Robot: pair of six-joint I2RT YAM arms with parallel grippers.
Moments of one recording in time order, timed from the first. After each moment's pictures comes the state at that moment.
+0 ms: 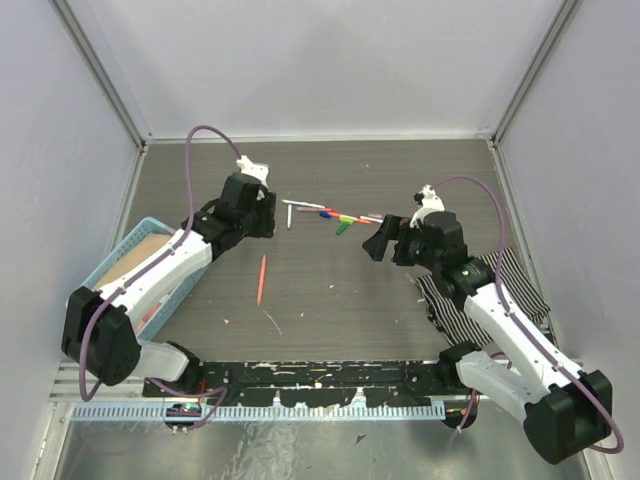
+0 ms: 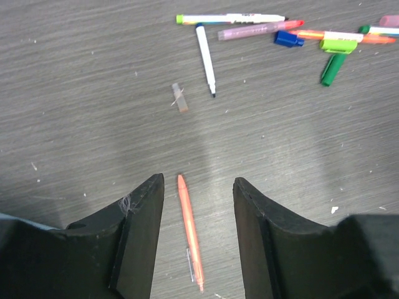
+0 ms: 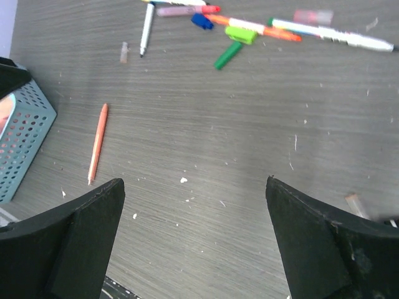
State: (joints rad) left arm -0.55 1.37 1.06 -0.41 -0.20 -0.27; right arm 0.42 0.92 0.72 -0.29 -0.12 0.49
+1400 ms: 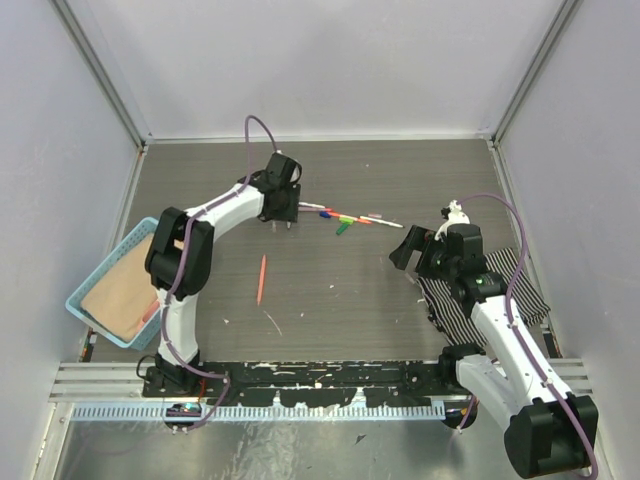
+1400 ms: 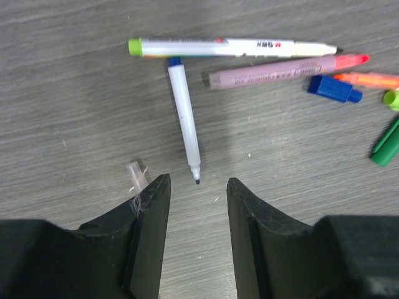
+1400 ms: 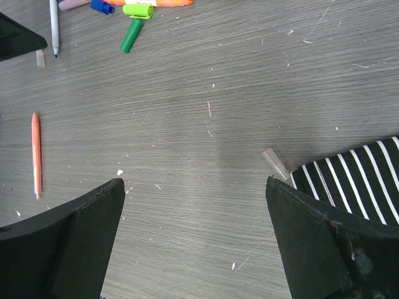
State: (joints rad) left arm -0.50 2.02 1.51 -0.47 -0.09 -0.31; right arm 0.14 0.84 0.58 -0.39 -0.20 0.46
